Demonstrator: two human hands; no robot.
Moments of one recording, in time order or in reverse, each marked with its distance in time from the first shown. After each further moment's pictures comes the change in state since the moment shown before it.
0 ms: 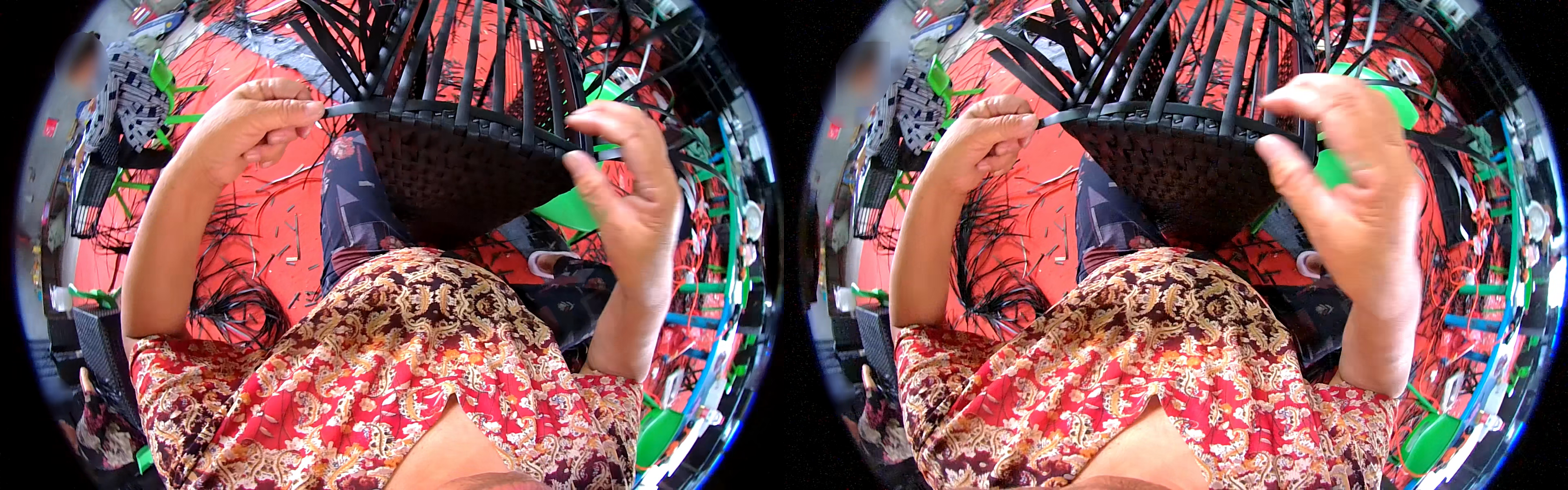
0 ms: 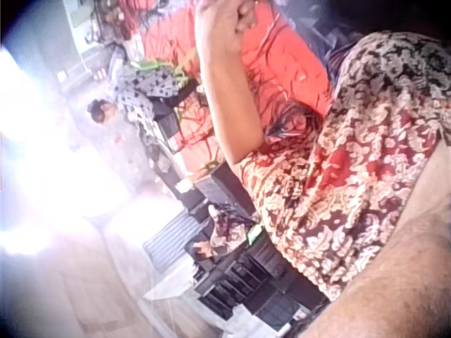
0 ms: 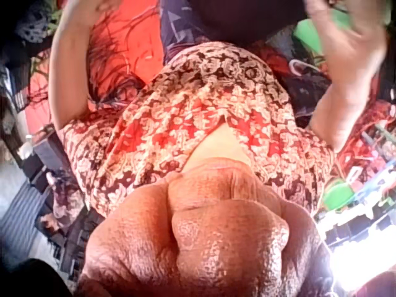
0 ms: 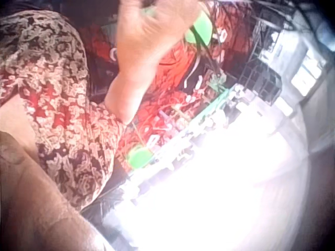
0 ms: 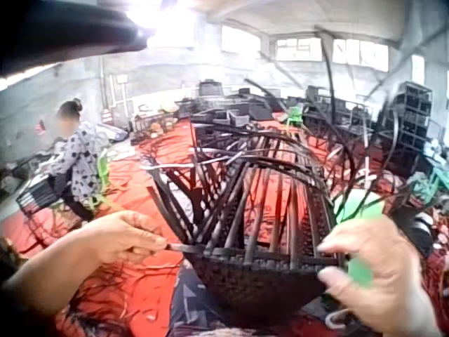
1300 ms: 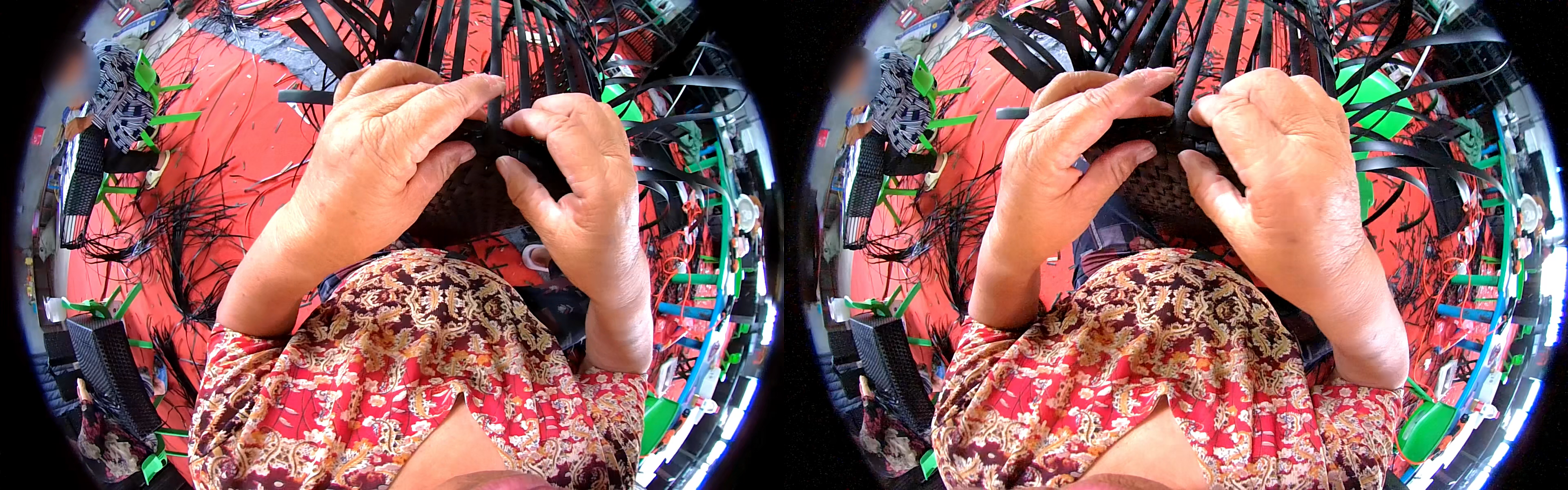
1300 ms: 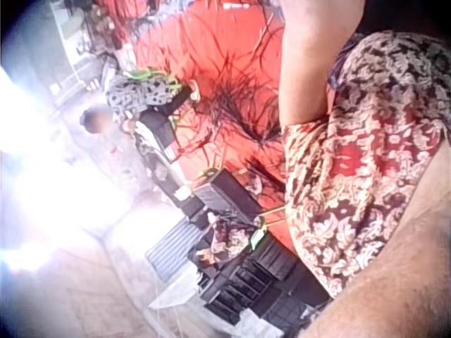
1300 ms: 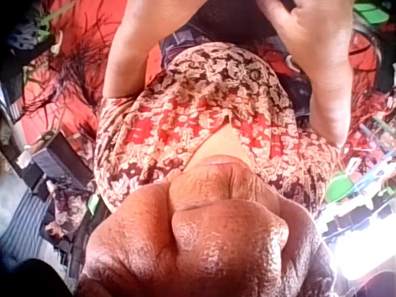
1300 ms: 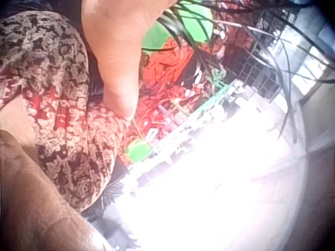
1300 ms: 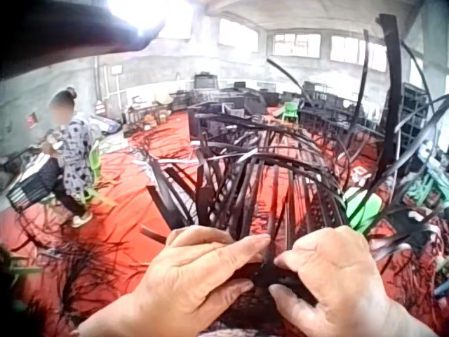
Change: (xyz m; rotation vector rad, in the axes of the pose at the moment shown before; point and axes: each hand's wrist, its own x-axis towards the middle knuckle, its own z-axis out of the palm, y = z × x) left_hand 0.003 0.013 0.102 0.767 0.374 1.108; right_hand 0.028 -0.026 0.028 -0.110 -0.099 -0.124
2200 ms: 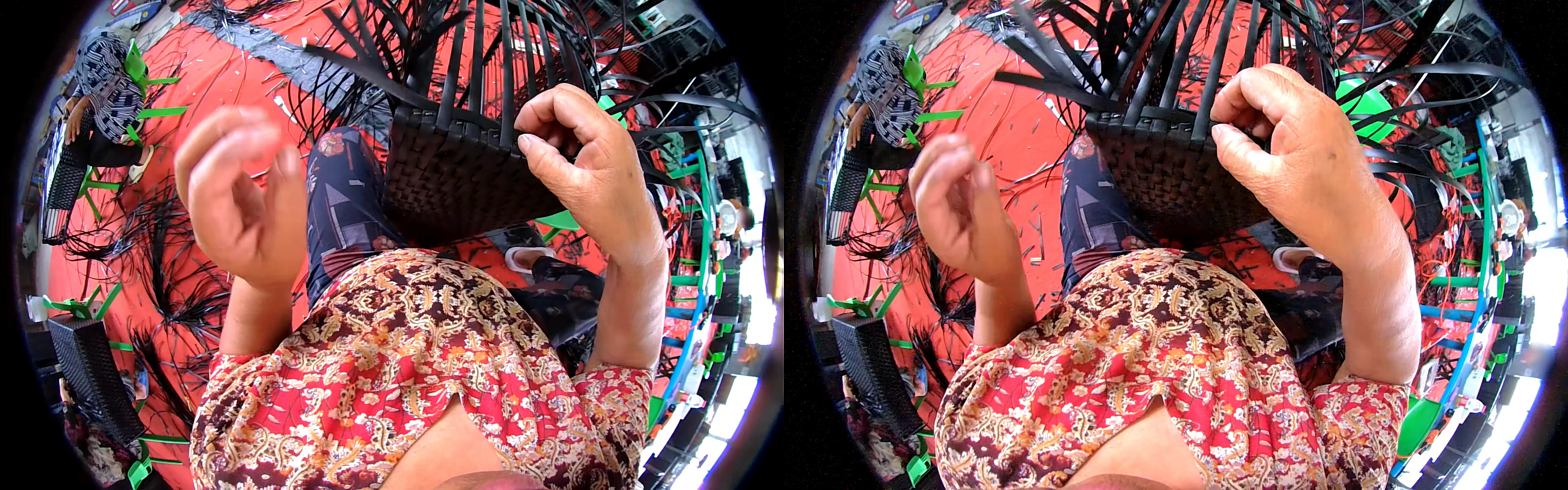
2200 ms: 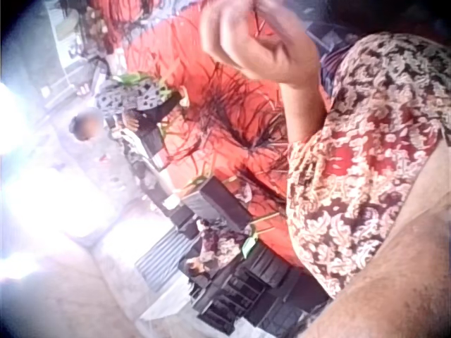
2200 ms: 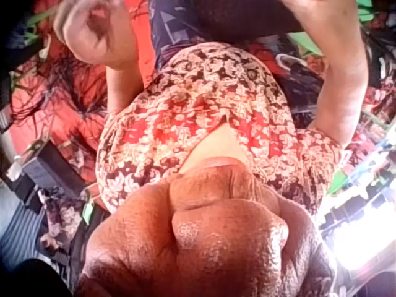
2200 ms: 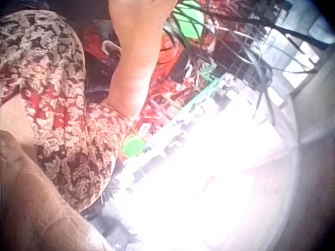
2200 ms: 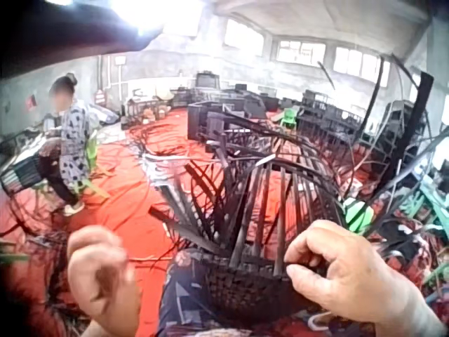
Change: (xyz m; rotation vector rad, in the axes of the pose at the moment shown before) left_hand -0.068 -0.025 -0.013 -0.033 0.701 0.024; right_hand 0.014 0.009 0.000 0.384 -0.230 0.332
